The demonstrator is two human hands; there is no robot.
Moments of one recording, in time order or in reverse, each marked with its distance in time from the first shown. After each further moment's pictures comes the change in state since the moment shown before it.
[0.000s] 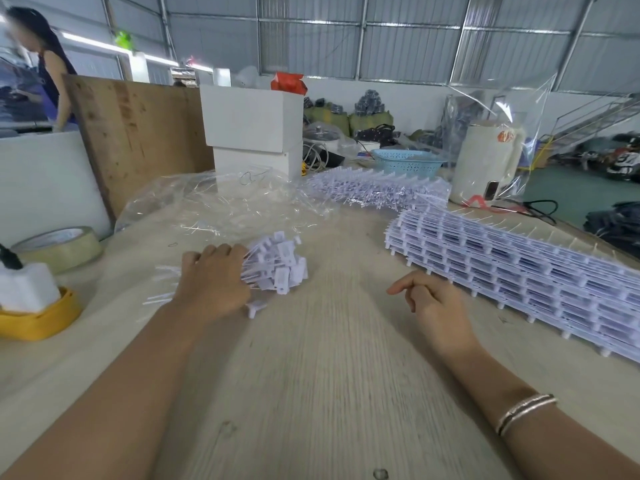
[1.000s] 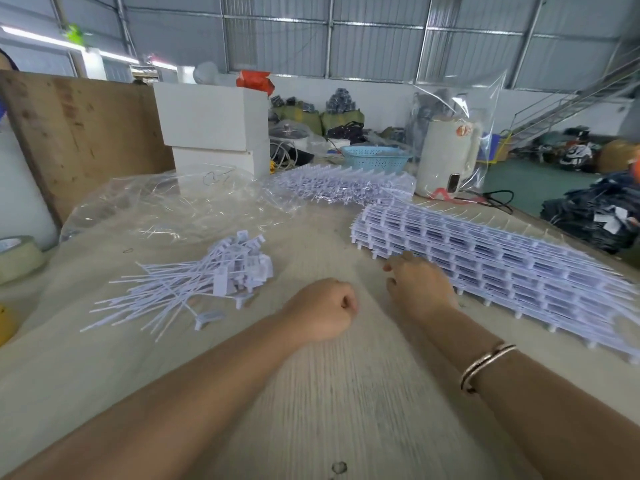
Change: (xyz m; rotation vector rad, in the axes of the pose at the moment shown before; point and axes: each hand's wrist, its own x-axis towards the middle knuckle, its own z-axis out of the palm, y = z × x) left_hand -0.019 0.159 0.017 -0.588 -0.306 0.442; right_hand 0.035 0.018 -0.030 -1.100 -0.099 -0.077
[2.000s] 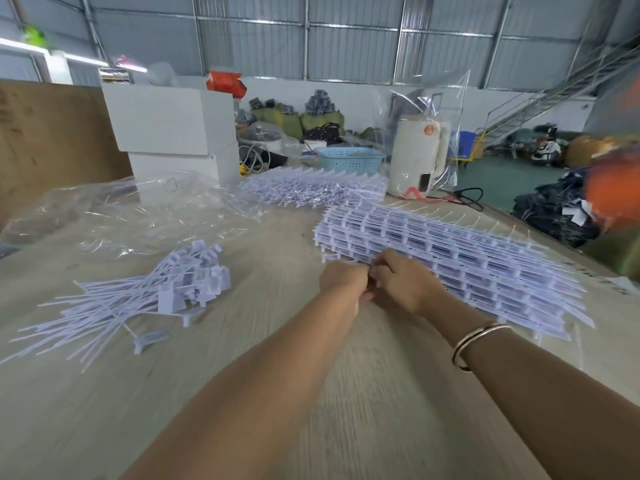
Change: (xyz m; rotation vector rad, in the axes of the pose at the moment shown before) left_hand 0.103 0.071 0.049 -1.138 0.286 -0.618; right_hand 0.017 0.059 0.002 0.377 -0.176 0.116
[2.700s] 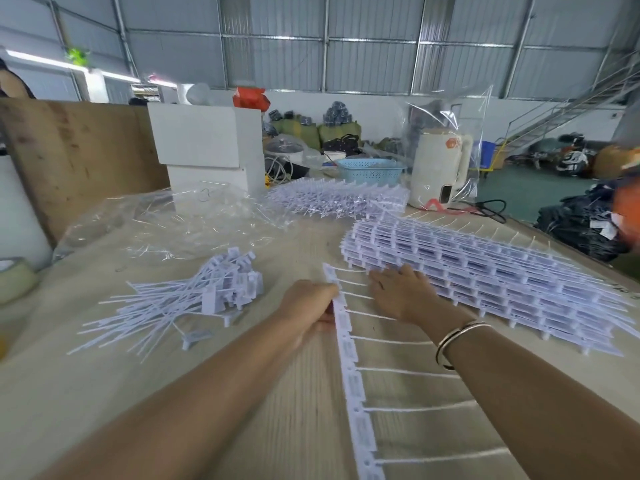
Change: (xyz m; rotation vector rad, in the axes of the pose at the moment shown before) left_hand -0.045 0.009 -0.109 0.254 -0.089 0.135; right_hand 0.014 -0.037 0.021 -0.421 -0.202 -0.045
